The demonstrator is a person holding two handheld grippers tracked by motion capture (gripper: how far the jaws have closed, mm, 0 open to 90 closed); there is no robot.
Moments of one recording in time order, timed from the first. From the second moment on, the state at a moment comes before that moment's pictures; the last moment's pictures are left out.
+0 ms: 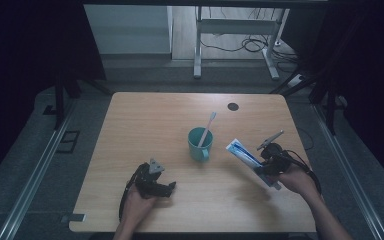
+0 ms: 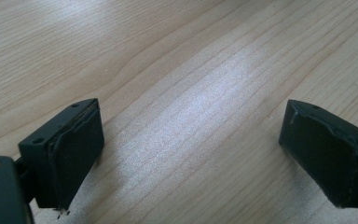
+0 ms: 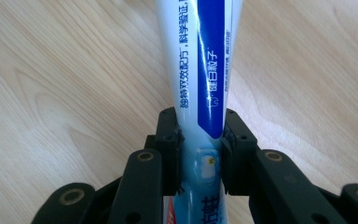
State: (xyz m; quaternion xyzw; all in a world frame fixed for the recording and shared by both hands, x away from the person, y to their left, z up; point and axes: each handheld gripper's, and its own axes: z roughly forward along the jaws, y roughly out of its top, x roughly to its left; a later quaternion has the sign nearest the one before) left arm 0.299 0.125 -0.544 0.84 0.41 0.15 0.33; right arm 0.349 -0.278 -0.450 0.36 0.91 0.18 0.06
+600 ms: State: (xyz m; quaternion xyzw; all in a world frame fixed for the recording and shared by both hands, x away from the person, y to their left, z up) left arm 0.299 0.125 -0.544 0.84 0.41 0.15 0.33; right arm 0.348 -0.269 -0.433 0.35 0.89 0.27 0.09
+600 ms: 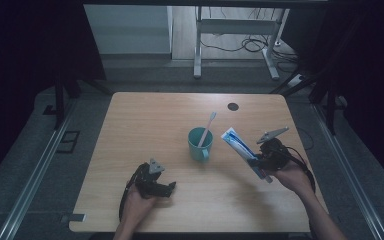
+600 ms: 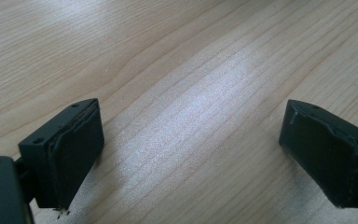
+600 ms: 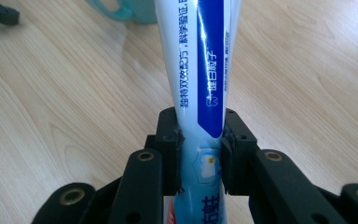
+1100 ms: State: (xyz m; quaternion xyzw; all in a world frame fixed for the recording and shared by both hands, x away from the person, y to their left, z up) left arm 0.299 0.125 -0.544 0.84 0.40 0.15 0.33; right arm 0.353 -0.250 -0.420 0.34 0.87 0.33 0.10
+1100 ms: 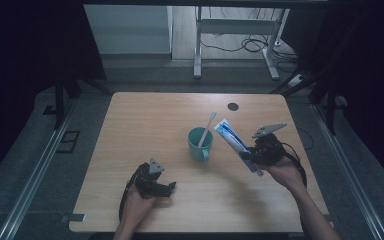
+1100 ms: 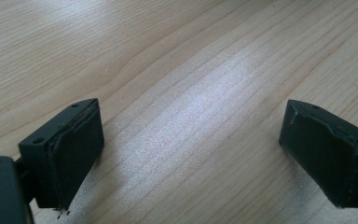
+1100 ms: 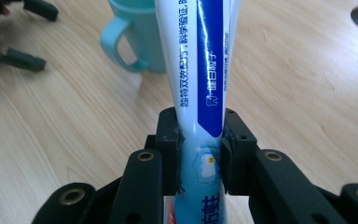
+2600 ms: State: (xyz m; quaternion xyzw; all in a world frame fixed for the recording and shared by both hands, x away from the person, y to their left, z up) left arm 0.299 0.125 -0.544 0.84 0.40 0.15 0.33; right arm 0.382 -0.203 -0.399 0.33 0.82 0.45 0.14
